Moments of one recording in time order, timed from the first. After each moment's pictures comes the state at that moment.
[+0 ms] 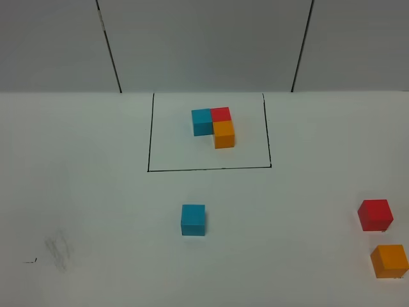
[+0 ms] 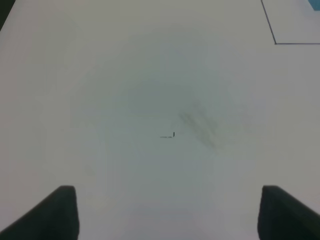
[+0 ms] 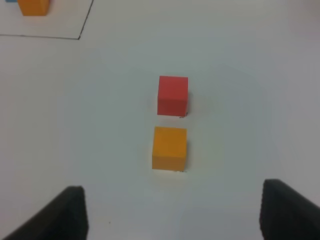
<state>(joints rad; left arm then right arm) 0.05 -0.01 -0.51 0.01 1.07 0.01 -0.09 0.05 -0.50 0.15 1.08 -0.17</state>
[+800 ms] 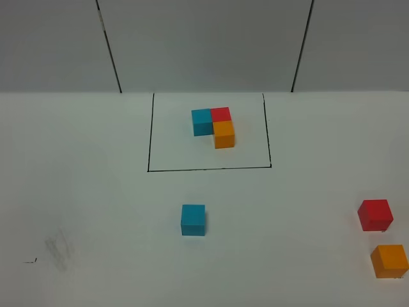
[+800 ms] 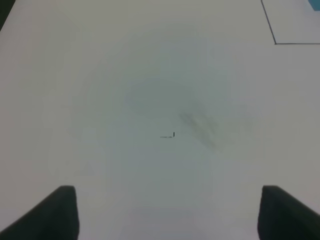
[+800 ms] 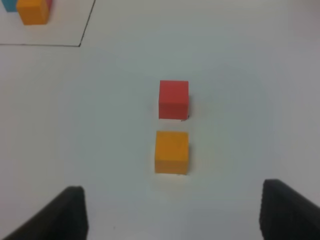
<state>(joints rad) 0.05 -0.01 -0.51 0.01 1.07 0.01 -0.09 0.09 -0.52 0.15 1.06 -0.14</state>
